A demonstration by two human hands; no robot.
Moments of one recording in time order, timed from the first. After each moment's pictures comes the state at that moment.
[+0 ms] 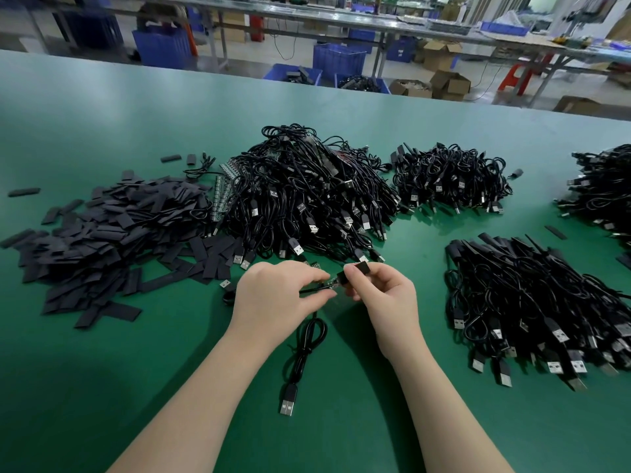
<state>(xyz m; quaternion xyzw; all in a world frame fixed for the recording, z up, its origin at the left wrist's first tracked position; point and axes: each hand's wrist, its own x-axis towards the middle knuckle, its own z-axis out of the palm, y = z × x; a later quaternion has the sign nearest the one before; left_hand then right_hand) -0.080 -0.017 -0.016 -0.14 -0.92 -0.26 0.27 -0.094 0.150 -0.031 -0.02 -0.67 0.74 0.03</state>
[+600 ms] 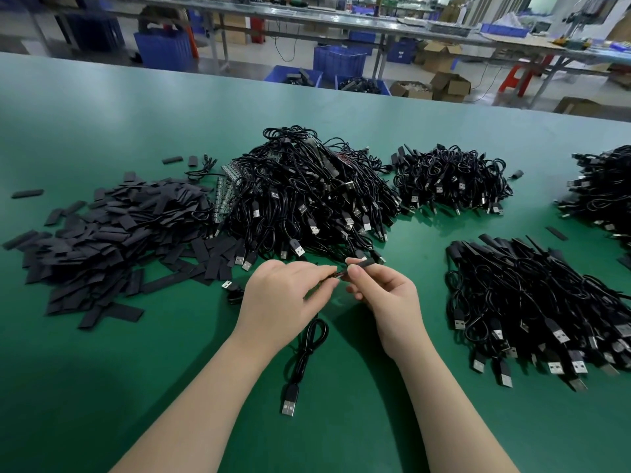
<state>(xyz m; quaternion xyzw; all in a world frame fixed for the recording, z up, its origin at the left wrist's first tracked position) -0.082 -0.016 -0.023 -0.19 -0.90 -0.26 0.30 -0.096 0.153 -0.029 0.00 -0.63 0.77 -0.02</state>
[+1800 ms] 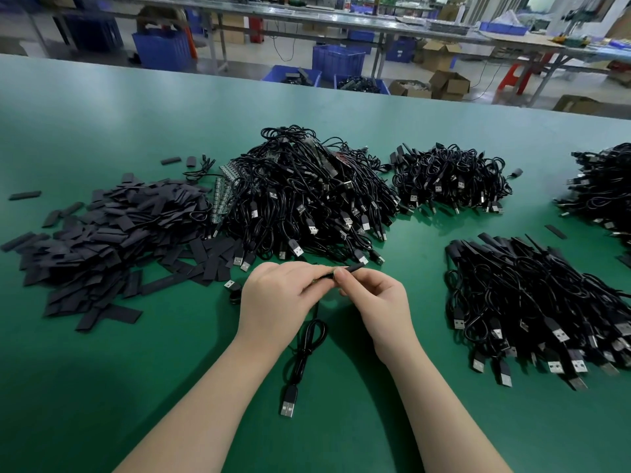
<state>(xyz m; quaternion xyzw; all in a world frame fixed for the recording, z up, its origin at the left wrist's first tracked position) -0.081 -0.012 -0.024 -0.15 -0.88 -0.30 0.32 -0.087 0.140 -0.021 0.01 -0.69 0.72 0.00</state>
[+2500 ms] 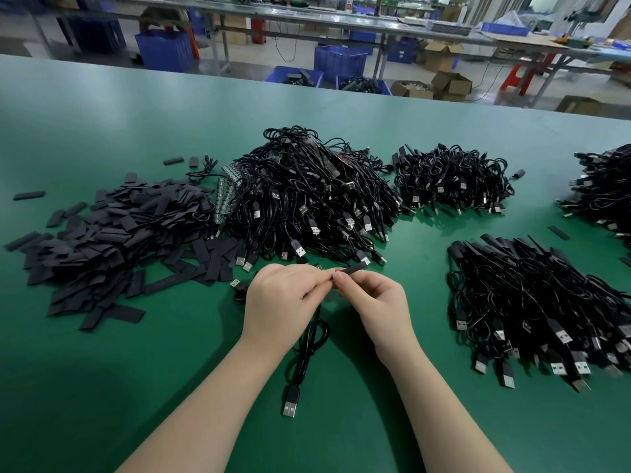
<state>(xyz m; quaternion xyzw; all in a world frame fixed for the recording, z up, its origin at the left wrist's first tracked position) -0.079 -0.008 -0.027 -0.15 -0.88 -0.32 0.33 -0.087 0.140 -0.027 0.02 -0.70 0.71 0.00</state>
